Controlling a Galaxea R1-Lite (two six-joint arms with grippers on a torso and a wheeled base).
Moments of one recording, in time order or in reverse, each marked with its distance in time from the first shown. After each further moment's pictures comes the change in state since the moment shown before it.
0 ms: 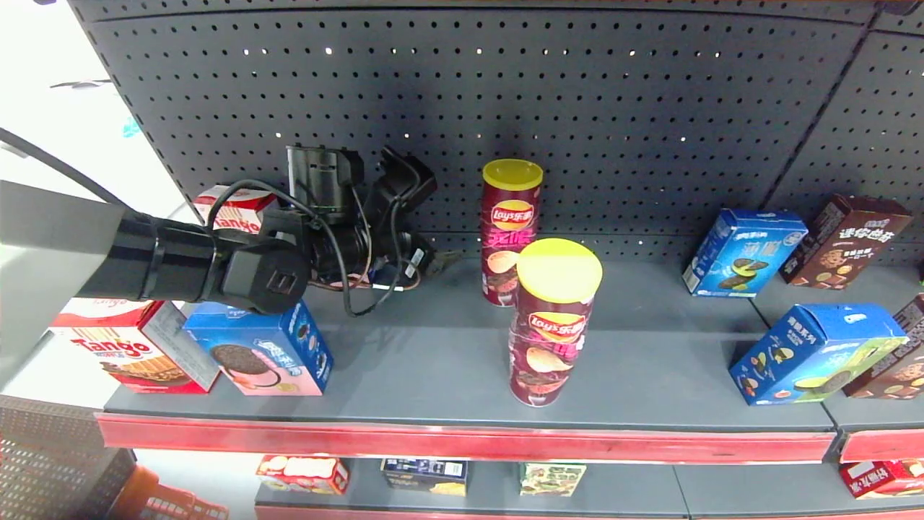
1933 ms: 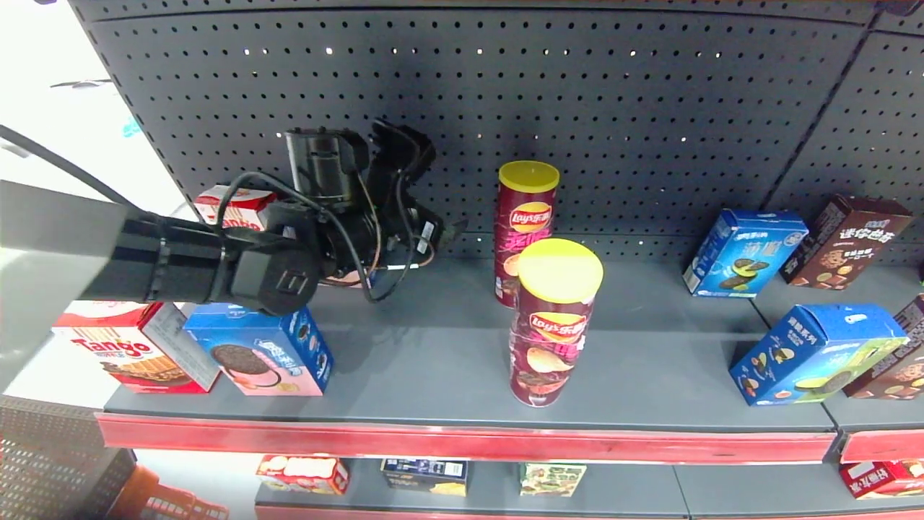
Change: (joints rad) left arm -0.040 -0.013 -0.013 -0.114 0.123 -0.135; right arm 0.000 0.000 0.000 0.000 0.000 0.000
